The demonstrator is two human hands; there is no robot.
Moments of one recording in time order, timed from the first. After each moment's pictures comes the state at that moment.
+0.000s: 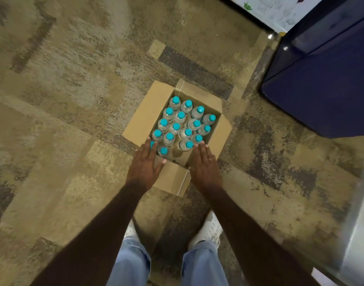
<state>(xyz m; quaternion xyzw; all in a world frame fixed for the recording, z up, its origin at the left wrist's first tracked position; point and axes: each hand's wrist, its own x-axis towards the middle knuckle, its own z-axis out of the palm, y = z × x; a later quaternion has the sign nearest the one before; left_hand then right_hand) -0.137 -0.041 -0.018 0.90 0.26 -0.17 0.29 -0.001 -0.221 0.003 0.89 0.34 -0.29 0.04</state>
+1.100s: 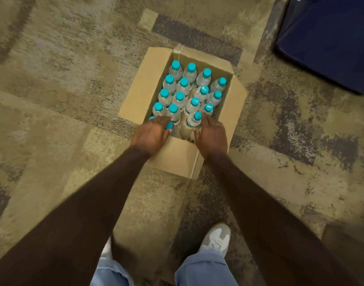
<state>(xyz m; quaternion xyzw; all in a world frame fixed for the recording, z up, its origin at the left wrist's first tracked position) -0.110 -0.032 -0.074 0.96 0.16 -0.13 0.20 -0.011 -0.205 -0.082 0.95 0.26 -0.18 -0.06</state>
